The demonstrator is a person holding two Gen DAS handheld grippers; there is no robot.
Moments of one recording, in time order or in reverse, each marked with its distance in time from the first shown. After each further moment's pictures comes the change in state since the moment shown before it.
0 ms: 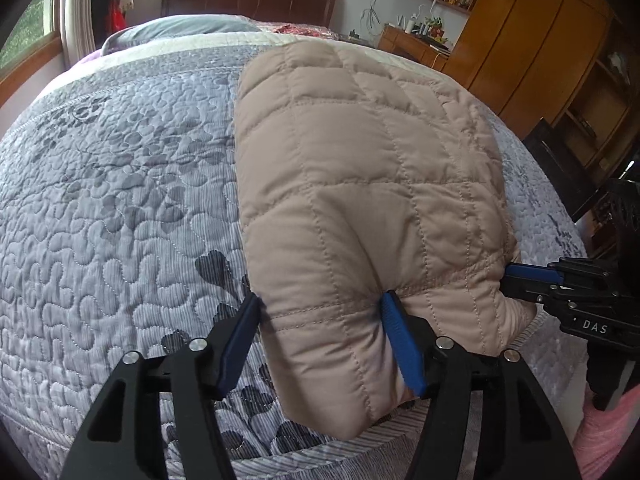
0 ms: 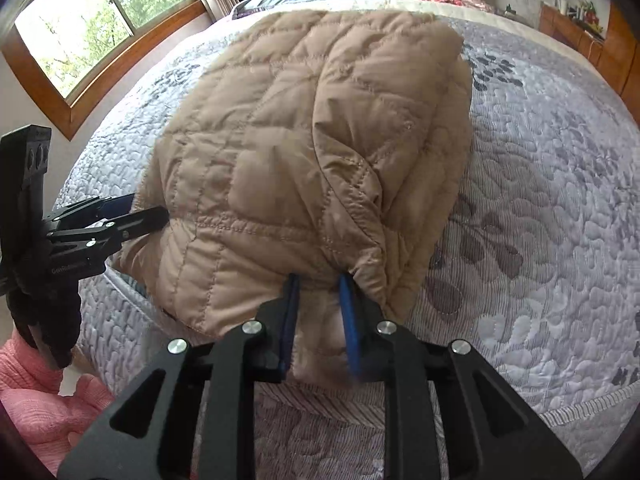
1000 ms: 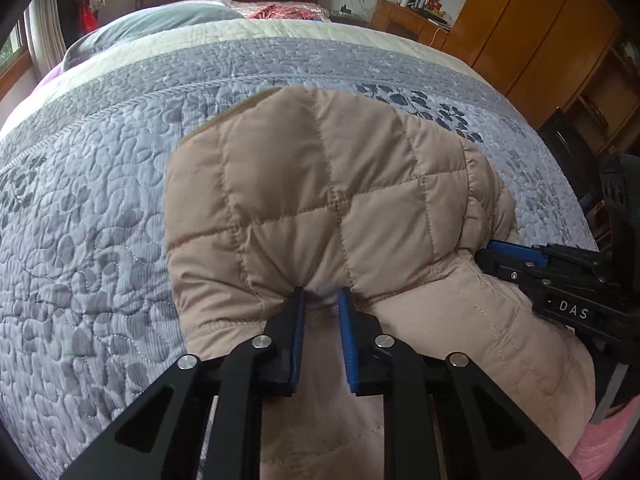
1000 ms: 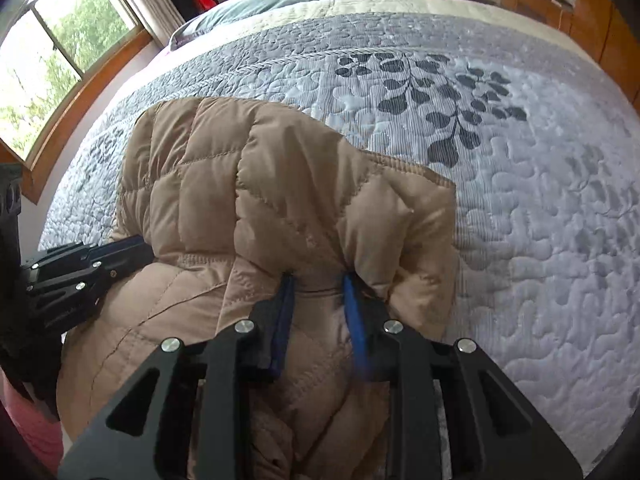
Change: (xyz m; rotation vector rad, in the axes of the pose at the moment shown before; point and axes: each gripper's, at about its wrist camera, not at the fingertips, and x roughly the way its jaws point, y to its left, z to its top) left arm 0.096 -0.002 0.116 0.050 0.106 0.010; right arm 0.074 -0.073 0.111 0.164 -0.006 -0.056
